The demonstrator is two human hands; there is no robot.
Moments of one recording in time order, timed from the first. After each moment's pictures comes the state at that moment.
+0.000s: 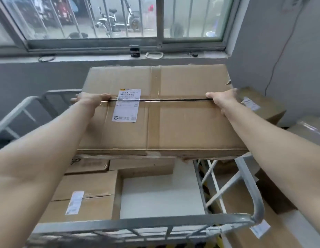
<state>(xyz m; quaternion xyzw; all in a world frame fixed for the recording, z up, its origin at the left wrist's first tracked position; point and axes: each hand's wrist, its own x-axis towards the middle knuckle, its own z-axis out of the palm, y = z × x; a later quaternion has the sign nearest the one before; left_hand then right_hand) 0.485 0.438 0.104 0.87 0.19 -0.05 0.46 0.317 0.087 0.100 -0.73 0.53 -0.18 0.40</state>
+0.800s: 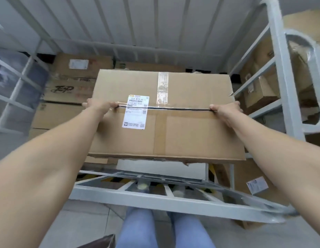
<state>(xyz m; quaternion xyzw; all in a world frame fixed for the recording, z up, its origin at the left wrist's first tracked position) 0.454 0.453 -0.186 0.88 0.30 -0.22 0.30 0.332 0.096 -0.192 -0.73 0.56 0.09 0.37</state>
